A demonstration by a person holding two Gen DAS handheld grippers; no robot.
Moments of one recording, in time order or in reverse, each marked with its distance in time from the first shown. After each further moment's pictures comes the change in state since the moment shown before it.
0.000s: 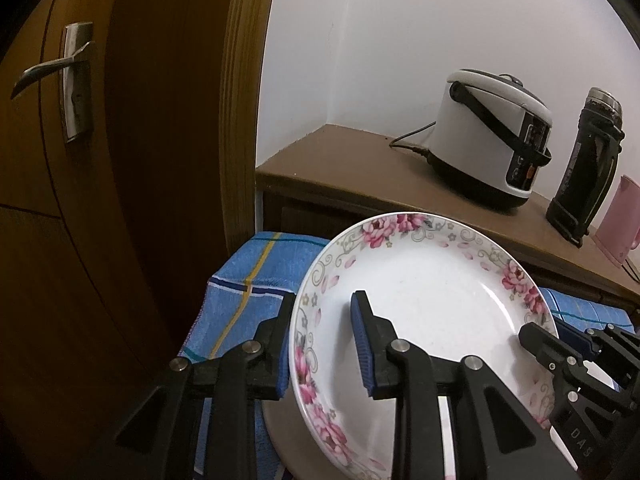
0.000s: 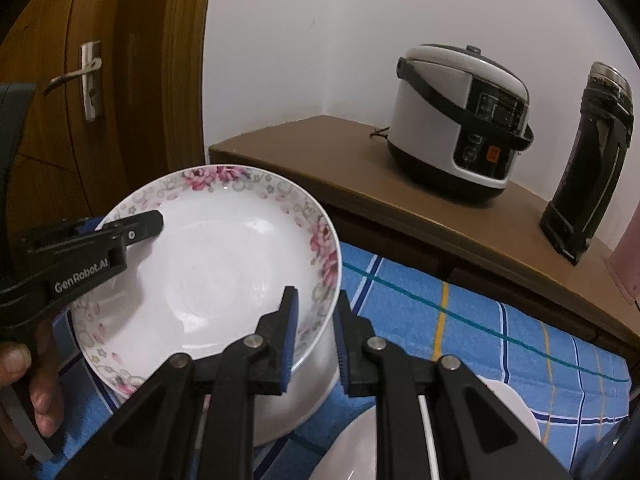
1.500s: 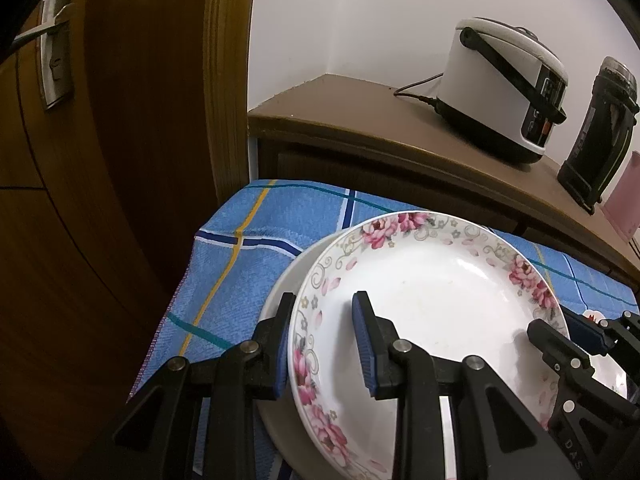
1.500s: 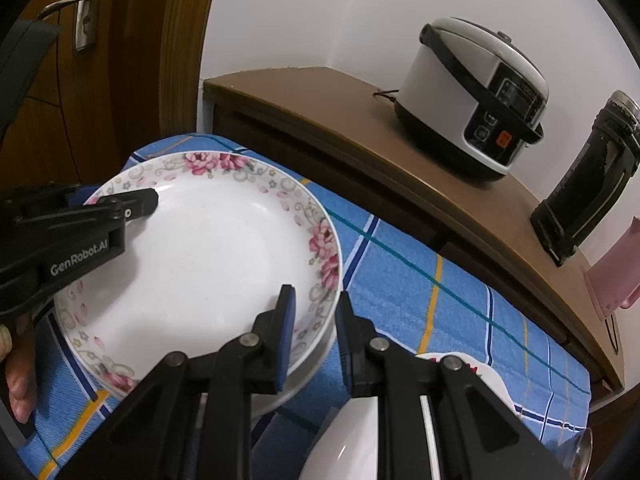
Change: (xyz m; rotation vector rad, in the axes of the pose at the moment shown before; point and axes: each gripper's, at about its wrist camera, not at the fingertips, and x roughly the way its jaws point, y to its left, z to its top) left arm 0.029 0.002 -0.011 0.019 0.172 -0.002; right arm 0.016 0.013 0.007 -0.111 0.179 -0.094
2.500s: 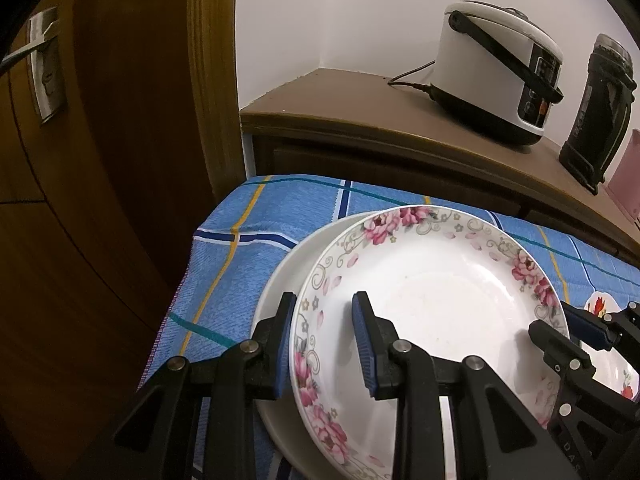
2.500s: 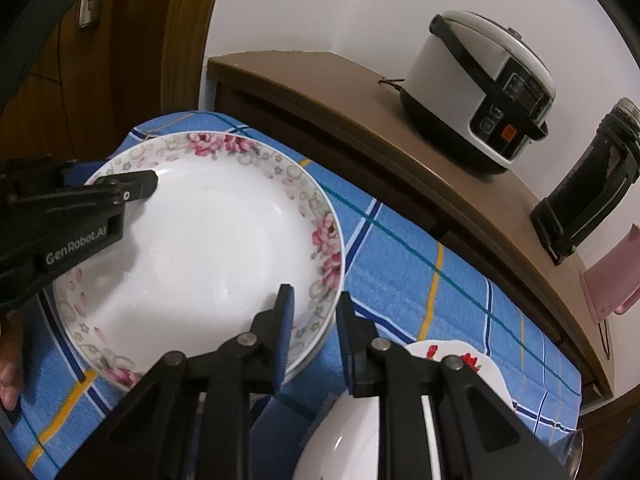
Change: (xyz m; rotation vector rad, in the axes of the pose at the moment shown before) left arm 0.003 -0.006 -0.002 0.053 0.016 0.022; right arm 0.008 0.001 -0.002 -0.037 0.043 -0.023
